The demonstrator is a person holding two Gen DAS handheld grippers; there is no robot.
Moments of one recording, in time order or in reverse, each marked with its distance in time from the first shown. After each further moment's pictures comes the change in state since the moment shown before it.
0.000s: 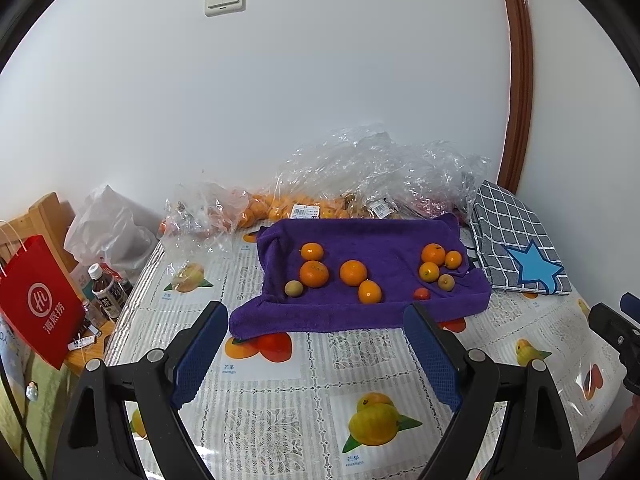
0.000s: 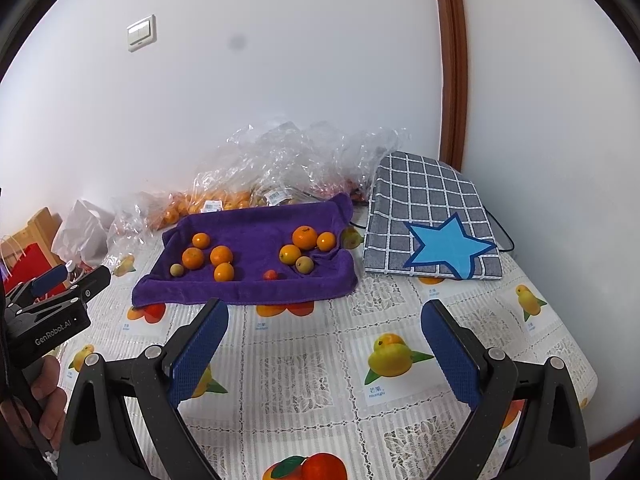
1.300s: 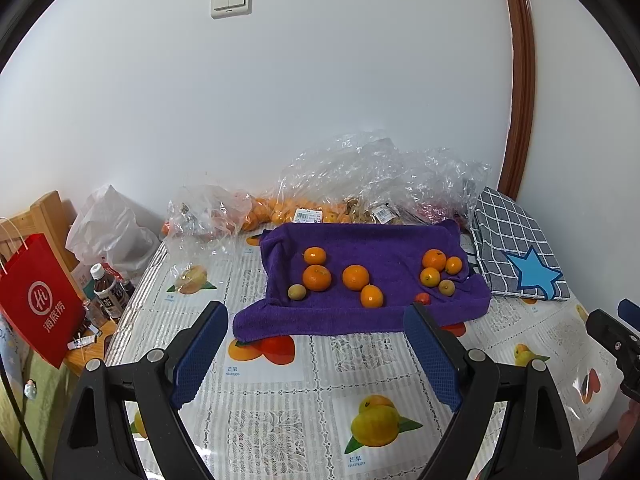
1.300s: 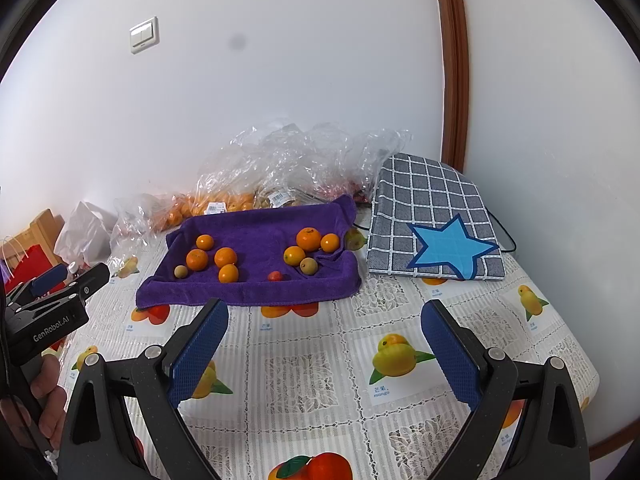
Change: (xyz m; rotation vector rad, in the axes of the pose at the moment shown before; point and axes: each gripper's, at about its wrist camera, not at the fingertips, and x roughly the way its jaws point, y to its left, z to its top) left arm -0.003 0.001 0.003 -0.012 -0.008 0.006; right arm -0.002 0.003 0.000 0.000 -0.004 0.007
